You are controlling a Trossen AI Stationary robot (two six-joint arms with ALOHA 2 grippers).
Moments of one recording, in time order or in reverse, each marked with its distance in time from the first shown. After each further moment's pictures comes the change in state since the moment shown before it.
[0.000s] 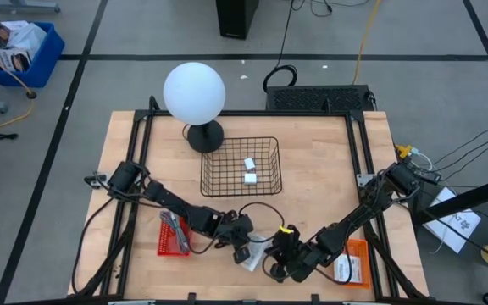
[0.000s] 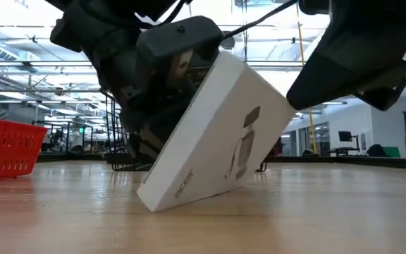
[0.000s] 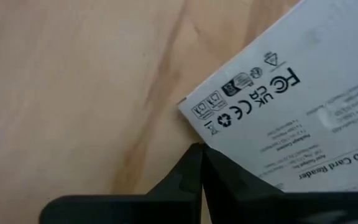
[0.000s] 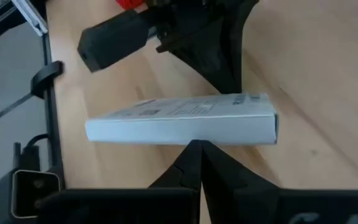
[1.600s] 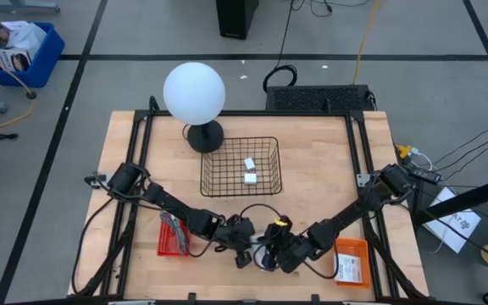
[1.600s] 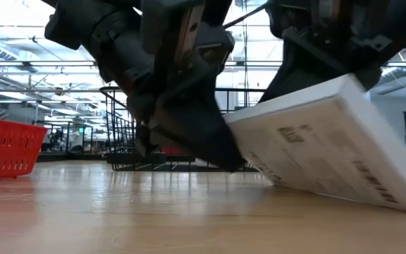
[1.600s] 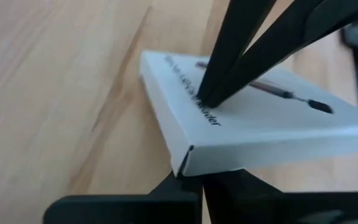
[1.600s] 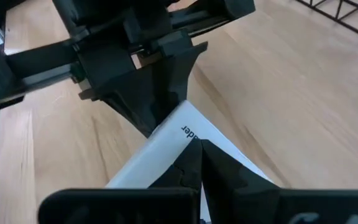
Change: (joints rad) left arm -0.021 0.001 0.001 0.118 -0.012 -0.012; right arm -0.049 0.061 -0.007 0.083 -0.007 -0.070
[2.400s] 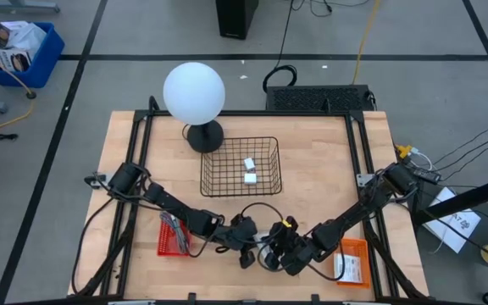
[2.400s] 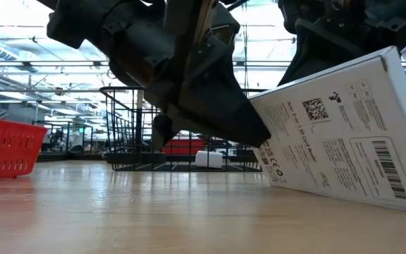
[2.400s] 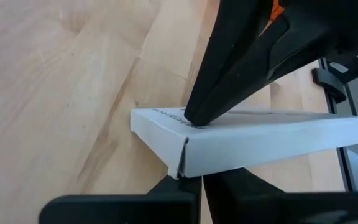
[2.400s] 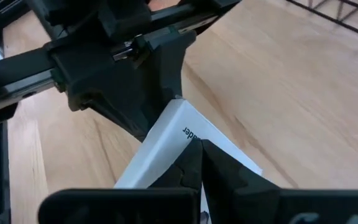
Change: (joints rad) left arm 0.009 0.000 -0.003 0.148 -0.080 0.048; right arm 0.023 -0.035 0.000 -0.084 0.021 0.133
